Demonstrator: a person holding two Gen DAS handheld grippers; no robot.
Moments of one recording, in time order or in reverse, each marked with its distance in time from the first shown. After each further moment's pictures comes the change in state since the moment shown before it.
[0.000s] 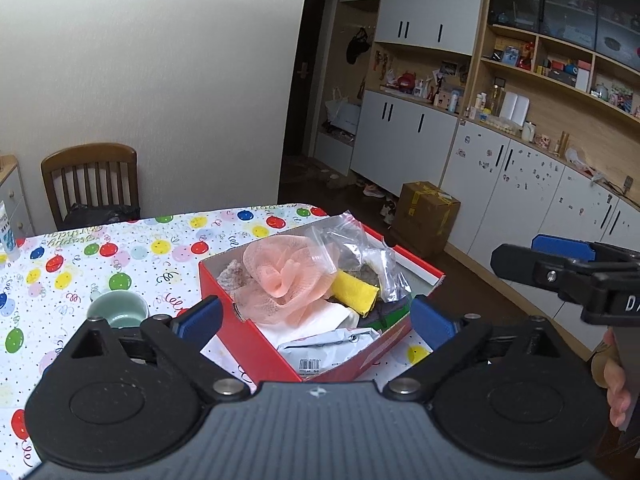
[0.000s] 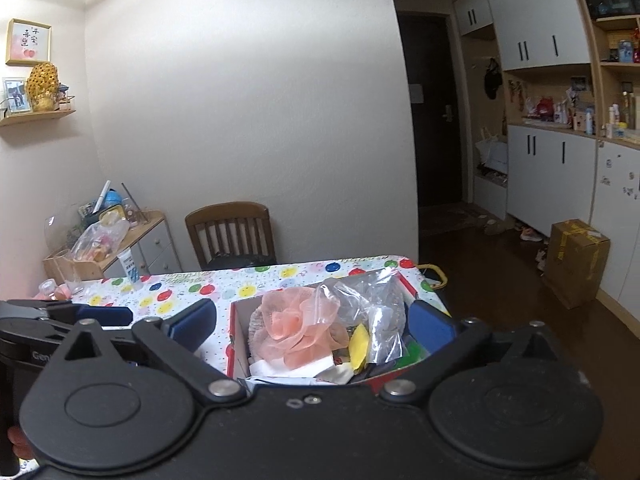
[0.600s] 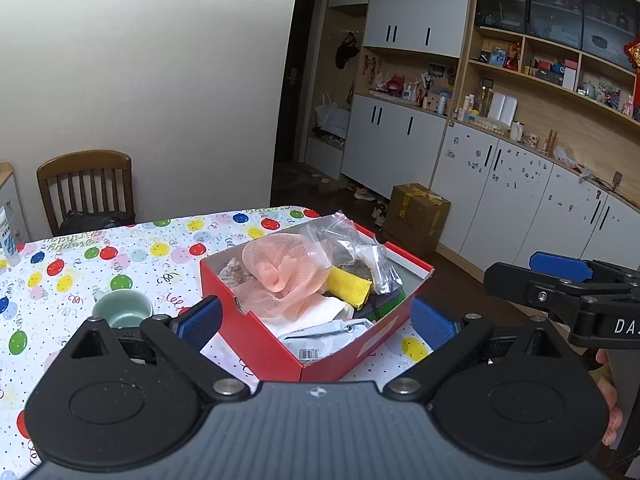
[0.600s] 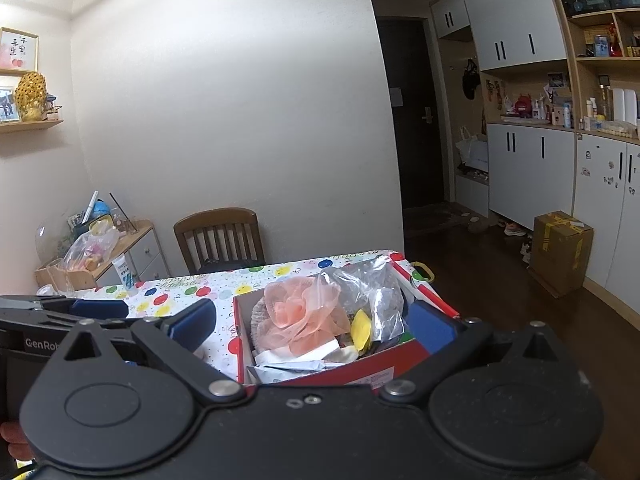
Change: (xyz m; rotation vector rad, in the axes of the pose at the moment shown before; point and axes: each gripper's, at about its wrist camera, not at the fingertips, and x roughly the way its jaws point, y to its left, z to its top) left arm -0.021 0.005 -0.009 0.019 -0.013 -0.030; right arm -0.025 0.022 -0.025 0.043 -0.028 -0.058
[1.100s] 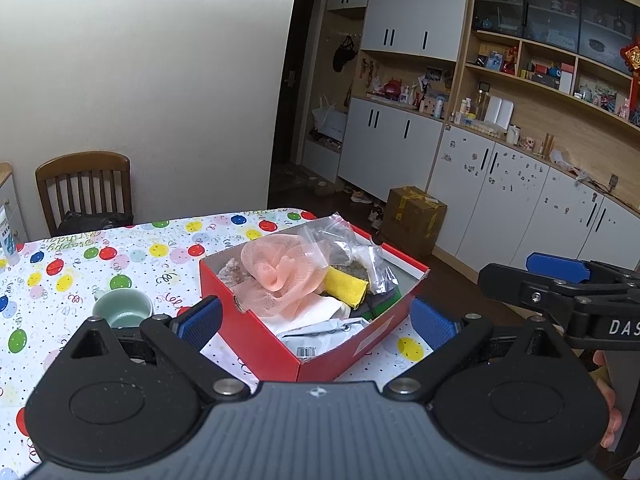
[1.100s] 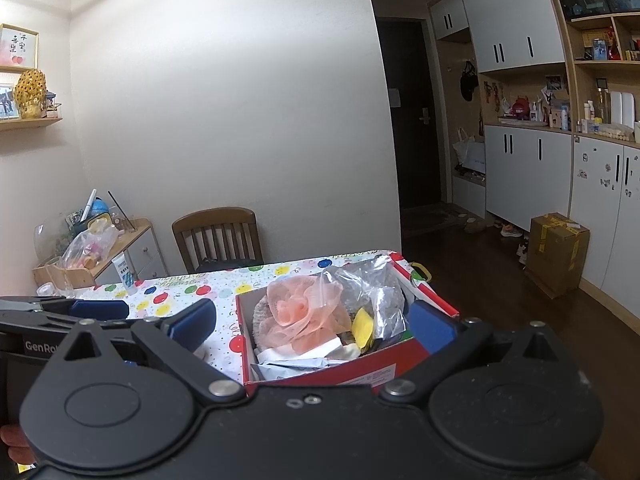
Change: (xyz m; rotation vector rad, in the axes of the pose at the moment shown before) left arm -0.006 0.002 -0.002 -0.004 -0.009 -0.011; right arm -0.007 0.007 -0.002 -0.003 0.000 -0.013
